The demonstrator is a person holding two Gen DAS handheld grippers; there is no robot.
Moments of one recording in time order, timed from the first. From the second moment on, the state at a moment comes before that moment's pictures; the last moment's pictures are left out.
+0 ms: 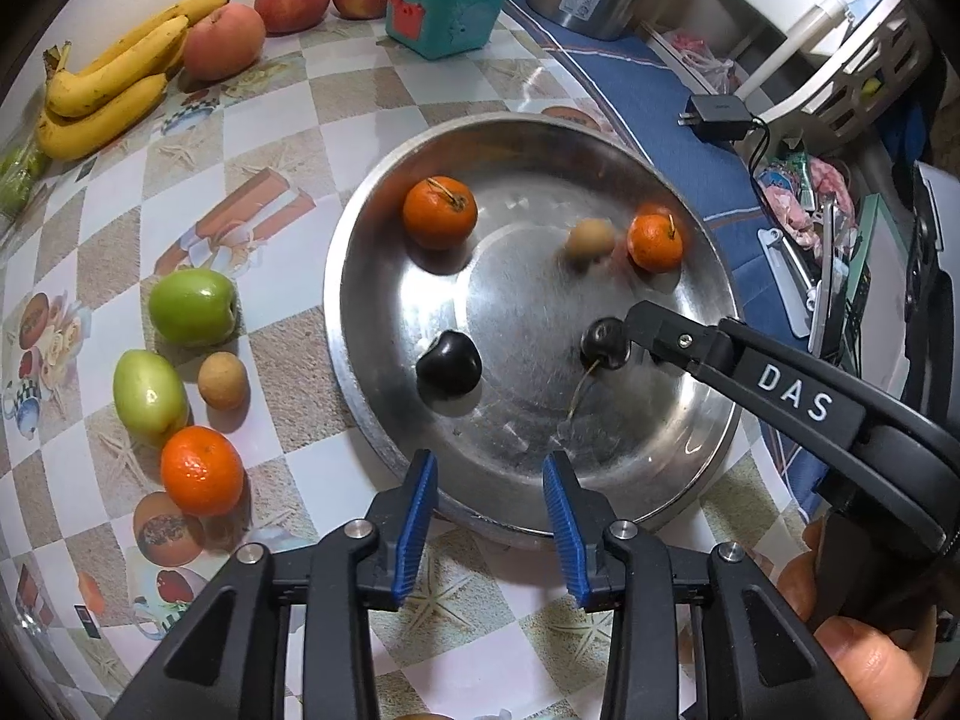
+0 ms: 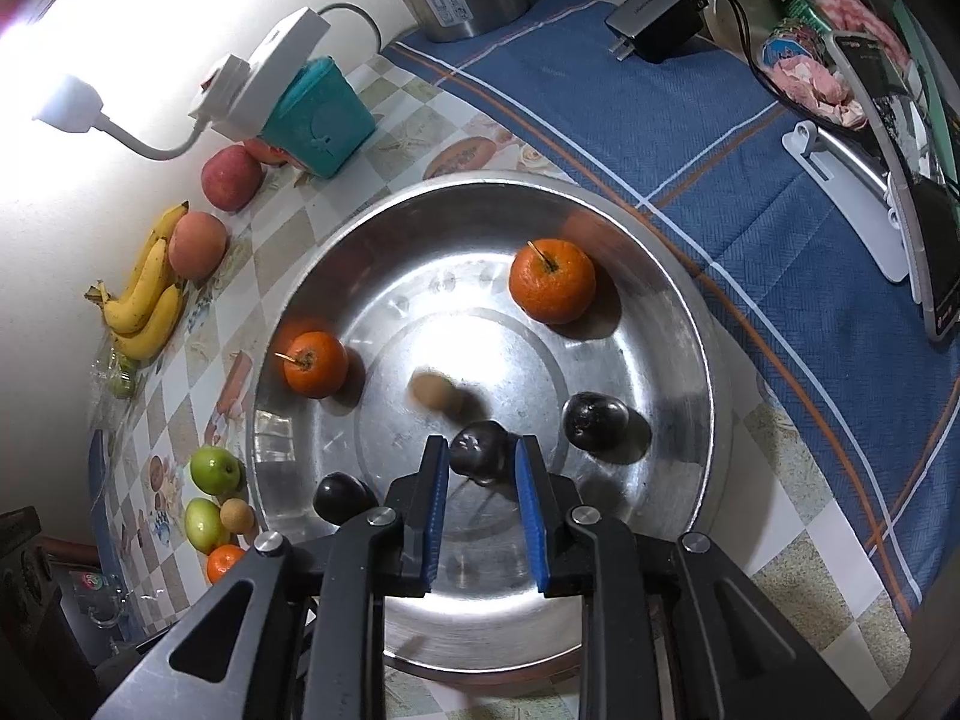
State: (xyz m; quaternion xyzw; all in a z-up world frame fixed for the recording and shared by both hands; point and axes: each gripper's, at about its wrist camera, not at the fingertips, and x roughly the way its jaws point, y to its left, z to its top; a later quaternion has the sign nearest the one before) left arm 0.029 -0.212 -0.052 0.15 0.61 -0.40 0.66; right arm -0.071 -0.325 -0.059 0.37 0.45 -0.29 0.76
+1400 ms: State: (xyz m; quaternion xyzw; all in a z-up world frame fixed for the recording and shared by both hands) left arm 0.116 -0.128 -0.059 0.09 0.62 -0.24 0.74; right arm -0.040 -0.290 -0.044 0.26 0.48 -0.27 0.79
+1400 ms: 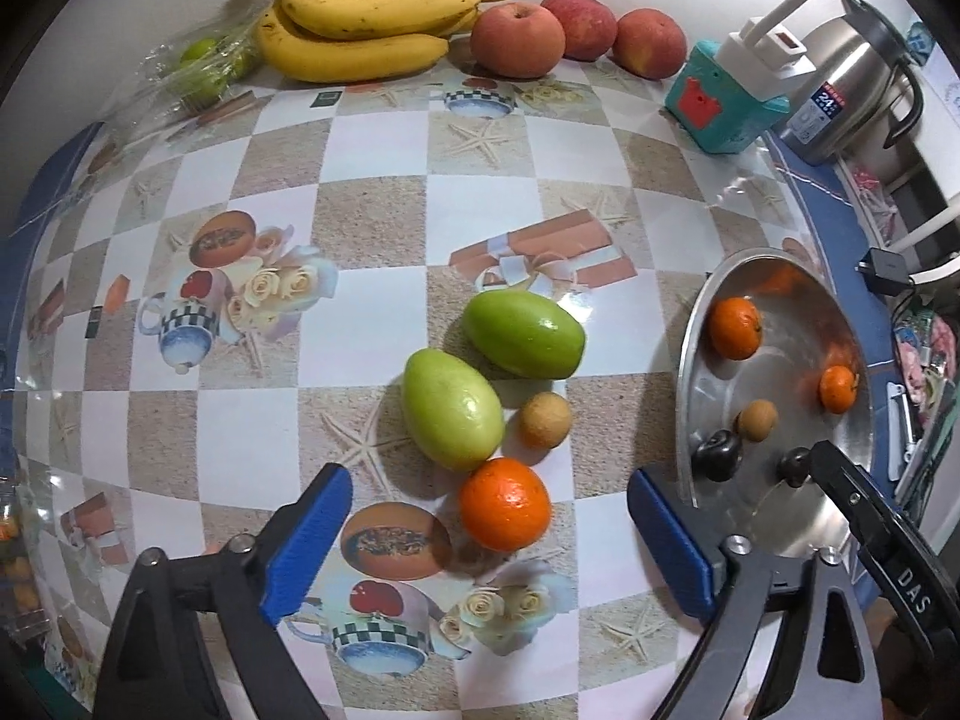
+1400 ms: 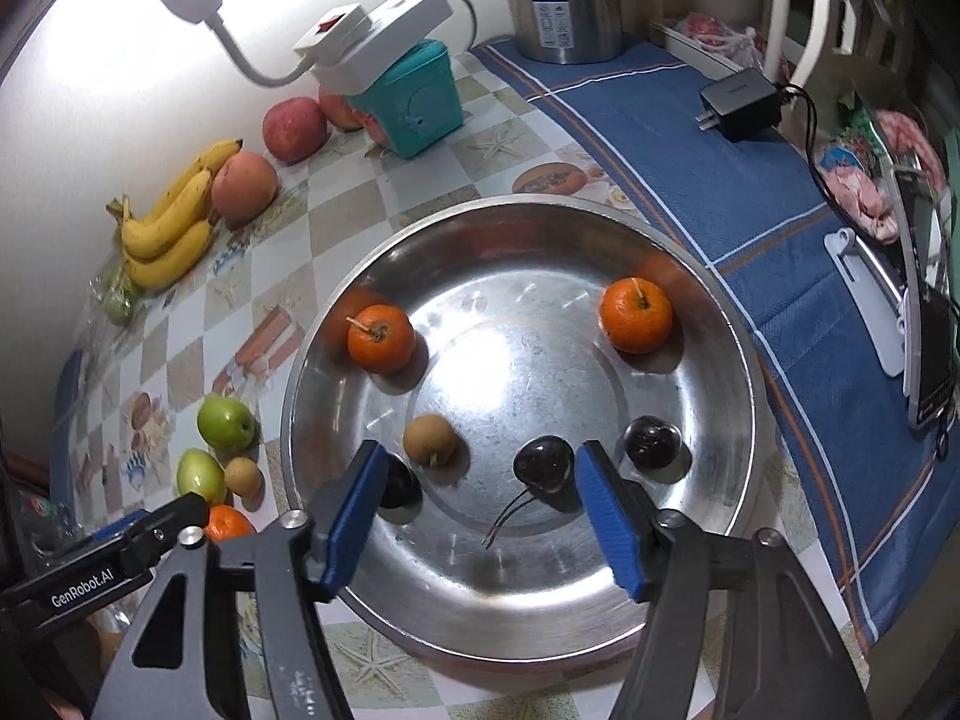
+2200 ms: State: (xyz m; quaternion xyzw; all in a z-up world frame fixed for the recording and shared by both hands) left arm 0.119 -0.122 -0.058 0.11 0.61 -0.21 0.75; right arm -0.032 -0.278 -0.045 0.21 0.49 -0.26 0.81
